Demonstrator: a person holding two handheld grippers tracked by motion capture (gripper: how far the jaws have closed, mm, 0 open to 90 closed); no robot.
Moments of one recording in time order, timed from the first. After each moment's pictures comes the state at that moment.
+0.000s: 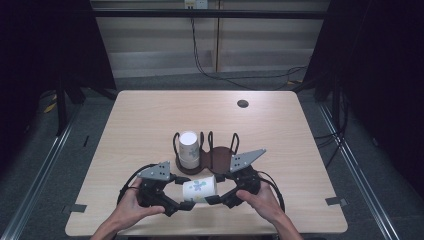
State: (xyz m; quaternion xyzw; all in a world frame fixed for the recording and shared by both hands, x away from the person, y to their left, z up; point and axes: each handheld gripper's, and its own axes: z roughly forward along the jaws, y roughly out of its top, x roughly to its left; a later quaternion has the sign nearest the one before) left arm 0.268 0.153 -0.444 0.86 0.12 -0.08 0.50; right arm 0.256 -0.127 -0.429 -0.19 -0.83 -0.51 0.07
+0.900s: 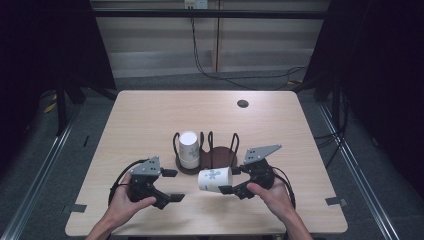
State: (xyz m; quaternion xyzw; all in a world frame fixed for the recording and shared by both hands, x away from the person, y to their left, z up) left arm 0.279 0.179 -0.443 0.86 0.16 -0.01 0.48; right arm 0.261 -0.160 -0.422 -0.26 -0.84 -0.48 0.02
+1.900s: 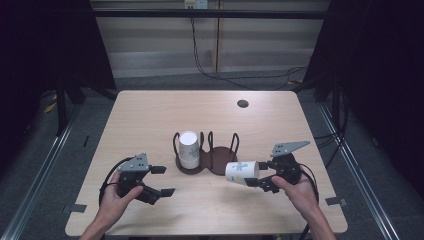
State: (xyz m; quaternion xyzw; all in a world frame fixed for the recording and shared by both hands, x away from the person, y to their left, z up) left arm 0.284 0.205 -0.443 0.86 0.20 0.01 0.48; right arm 0.261 -0.225 -0.416 -0.34 -0.83 -0.44 -0.02
